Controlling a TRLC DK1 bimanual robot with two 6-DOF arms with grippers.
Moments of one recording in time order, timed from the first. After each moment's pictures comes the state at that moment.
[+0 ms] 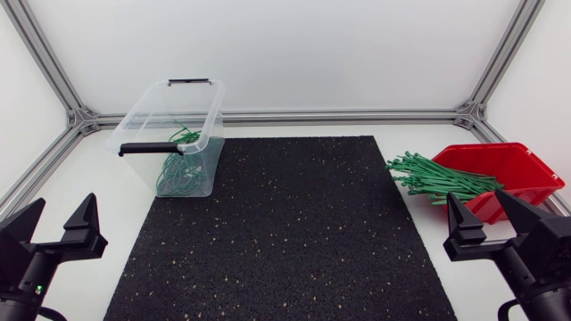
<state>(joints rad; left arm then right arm) -0.02 0.05 0.02 0.02 -0.14 0.00 0.00 0.06 0.03 -0.01 0.01 -0.05</state>
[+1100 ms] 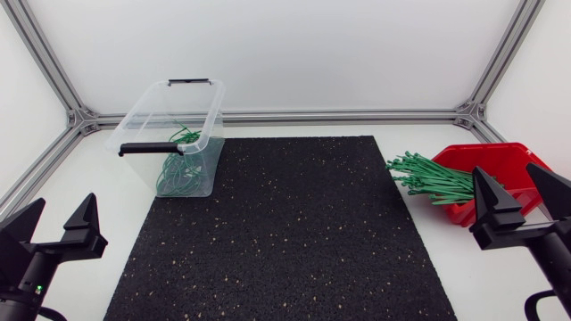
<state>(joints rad) -0.02 0.05 0.02 0.02 -0.14 0.00 0.04 0.06 0.20 -0.07 0.01 -0.05</state>
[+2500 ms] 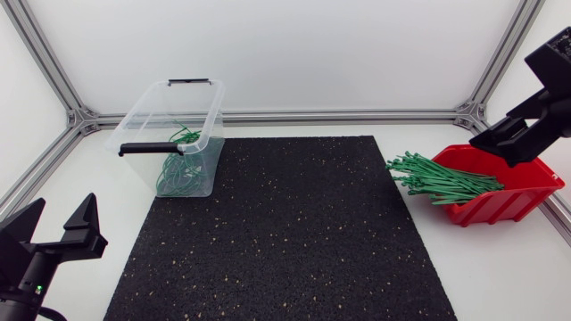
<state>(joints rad) -0.02 0.05 0.02 0.02 -0.14 0.00 -0.07 1.11 1.21 -0.95 -0.07 -0.61</state>
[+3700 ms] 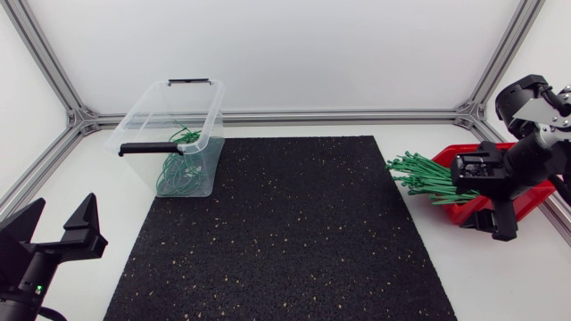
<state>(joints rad) -0.02 0.05 0.02 0.02 -0.14 0.00 -0.13 1.42 0.98 -0.90 0.01 -1.44</state>
